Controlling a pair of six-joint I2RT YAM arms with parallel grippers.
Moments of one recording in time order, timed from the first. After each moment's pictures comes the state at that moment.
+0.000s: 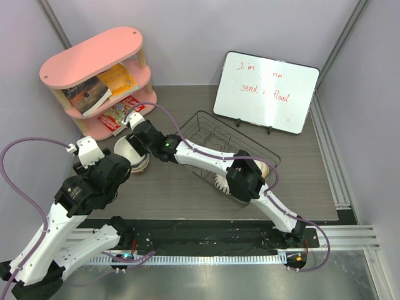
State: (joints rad) left arm -0.67 0.73 1.10 -1.34 -0.97 -0.91; right arm 1.08 2.41 2.21 -0.31 0.32 0.05
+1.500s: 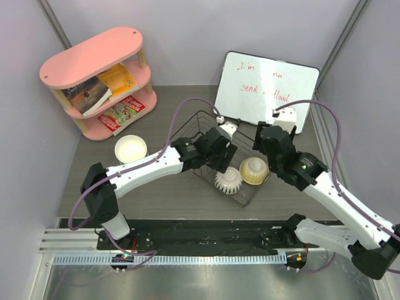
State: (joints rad) left arm -1.01 1.62 1.41 -0.62 -0.23 -0.34; right arm 0.70 1.01 1.04 -0.60 0.74 0.42
